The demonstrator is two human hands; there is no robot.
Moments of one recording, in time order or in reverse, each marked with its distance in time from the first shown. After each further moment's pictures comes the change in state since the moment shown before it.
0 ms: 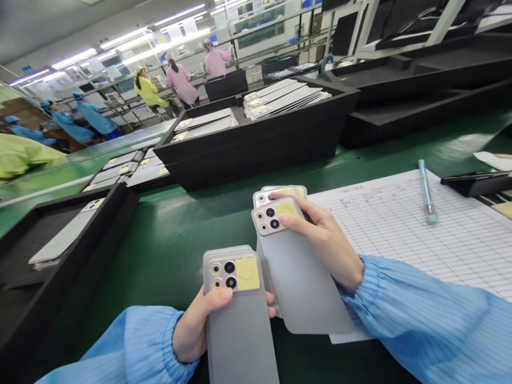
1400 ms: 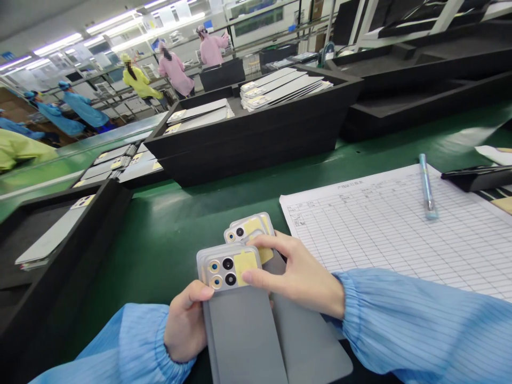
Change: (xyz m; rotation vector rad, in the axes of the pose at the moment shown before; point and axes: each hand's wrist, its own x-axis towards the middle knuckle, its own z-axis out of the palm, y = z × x) left_hand 0.001 -0.002 -0.004 -0.287 0.169 -0.034; right_hand -0.016 0.007 0.023 -0.421 -0.238 -0.143
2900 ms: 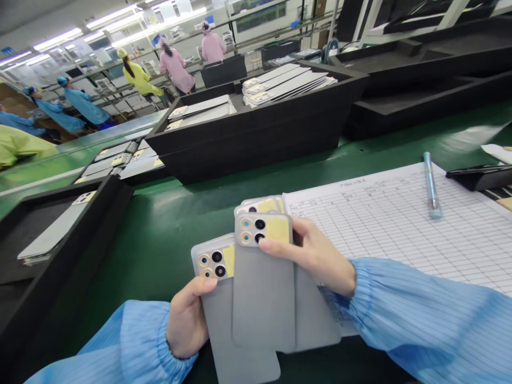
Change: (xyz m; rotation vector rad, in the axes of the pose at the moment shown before) left_hand -0.002 0.001 0.011 0.007 0.102 0.077; right_hand 0.005 0.002 -0.010 0.499 0.061 0.211
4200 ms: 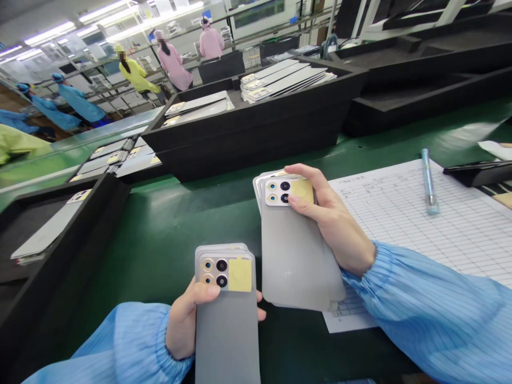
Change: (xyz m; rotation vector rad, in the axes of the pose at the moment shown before) left_hand -0.004 0.000 -0.004 0.140 -0.170 -0.036; right_hand 0.011 -0.009 -0.024 -0.061 0.258 -0.151
